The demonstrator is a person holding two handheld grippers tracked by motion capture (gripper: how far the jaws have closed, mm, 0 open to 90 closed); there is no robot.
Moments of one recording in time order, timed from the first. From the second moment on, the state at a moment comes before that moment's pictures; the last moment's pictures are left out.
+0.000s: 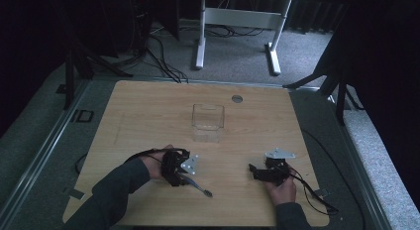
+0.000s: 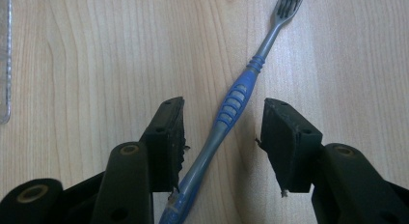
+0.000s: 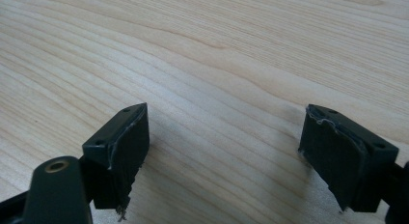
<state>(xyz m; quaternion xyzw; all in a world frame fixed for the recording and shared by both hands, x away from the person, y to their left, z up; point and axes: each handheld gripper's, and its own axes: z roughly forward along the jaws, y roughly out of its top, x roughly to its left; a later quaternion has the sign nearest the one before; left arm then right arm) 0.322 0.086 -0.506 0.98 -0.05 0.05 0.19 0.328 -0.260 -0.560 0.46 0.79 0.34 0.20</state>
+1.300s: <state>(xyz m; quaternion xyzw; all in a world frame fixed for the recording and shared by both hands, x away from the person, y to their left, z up) 0.318 0.071 -0.517 0.98 -0.10 0.05 0.14 0.328 -0.260 -0.560 0.46 0.80 0.34 0.20</state>
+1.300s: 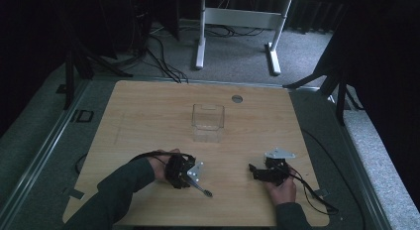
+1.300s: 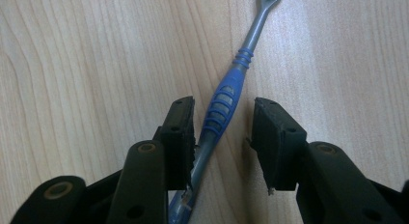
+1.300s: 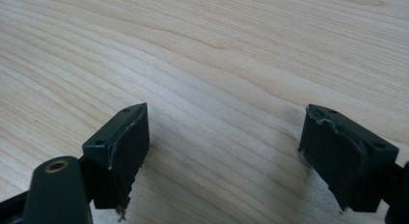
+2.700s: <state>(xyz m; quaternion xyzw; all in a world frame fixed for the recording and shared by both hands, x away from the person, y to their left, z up) 0.333 0.062 -0.520 0.99 -0.10 -0.01 0.13 0.328 -0.260 -0.560 0.46 0.80 0.34 0.20</state>
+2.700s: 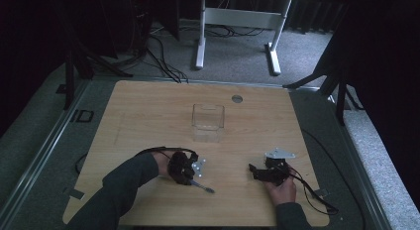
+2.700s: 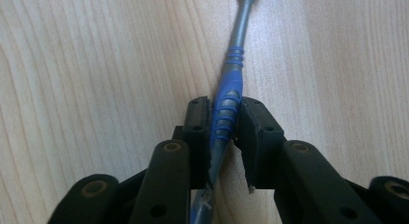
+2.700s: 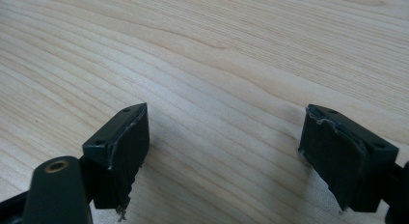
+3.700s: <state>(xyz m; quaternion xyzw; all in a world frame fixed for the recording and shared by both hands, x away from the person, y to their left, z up) 0.344 0.066 -0.503 0.99 0.01 -0.02 0.14 0.328 -0.260 -0.560 0.46 0.80 0.34 0.20</state>
